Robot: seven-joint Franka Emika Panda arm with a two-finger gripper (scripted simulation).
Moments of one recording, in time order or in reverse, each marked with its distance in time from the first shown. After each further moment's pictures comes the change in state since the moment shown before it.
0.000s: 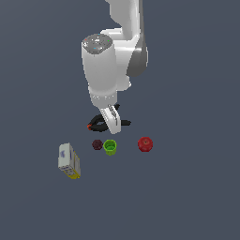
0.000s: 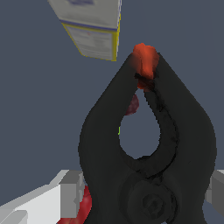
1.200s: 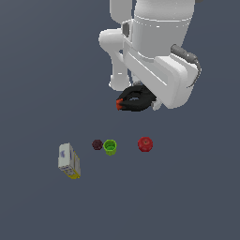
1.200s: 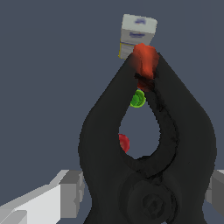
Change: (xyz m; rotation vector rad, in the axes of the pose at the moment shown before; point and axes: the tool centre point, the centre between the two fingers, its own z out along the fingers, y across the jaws) arm -0.082 -0.105 -0.185 0.001 -0.003 -0.002
